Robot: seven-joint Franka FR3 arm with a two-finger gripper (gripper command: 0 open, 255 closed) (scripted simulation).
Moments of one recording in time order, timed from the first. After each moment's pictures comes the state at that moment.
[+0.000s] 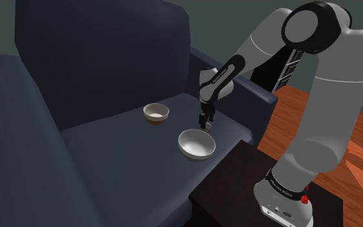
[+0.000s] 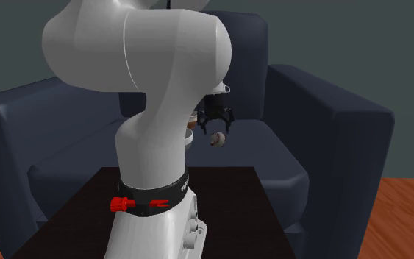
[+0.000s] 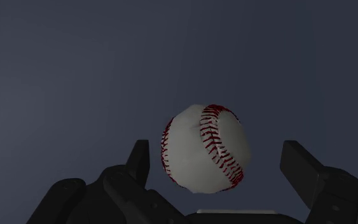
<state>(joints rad) -0.05 0.27 -0.19 -2.37 -0.15 2.46 -0.22</state>
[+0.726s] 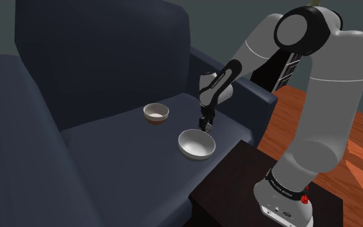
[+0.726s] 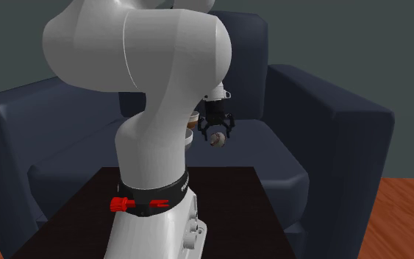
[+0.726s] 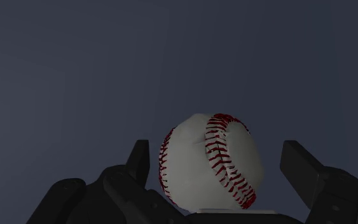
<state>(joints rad) -0.06 0.32 -0.19 -2.38 -0.15 2.52 -0.22</state>
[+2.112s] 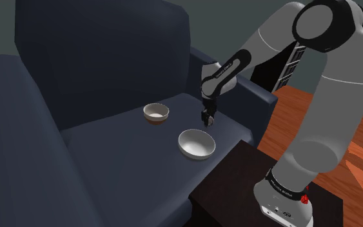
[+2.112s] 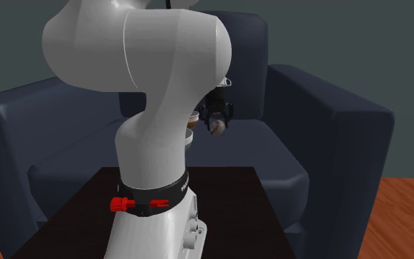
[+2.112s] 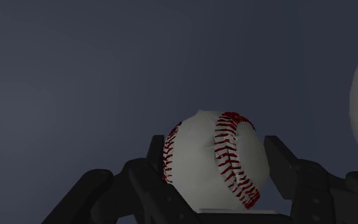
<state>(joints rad) -0.05 0.19 -0.20 -2.38 -0.16 2.40 -0.23</state>
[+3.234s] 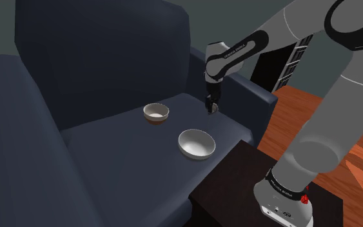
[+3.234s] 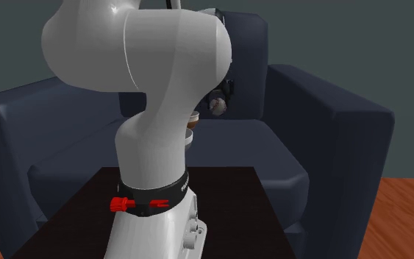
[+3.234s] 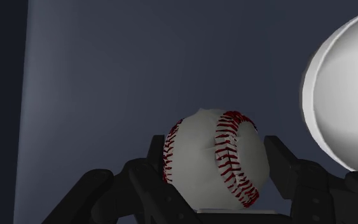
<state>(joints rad) -0.05 0.00 -0.20 -2.34 -0.17 2.16 -0.23</state>
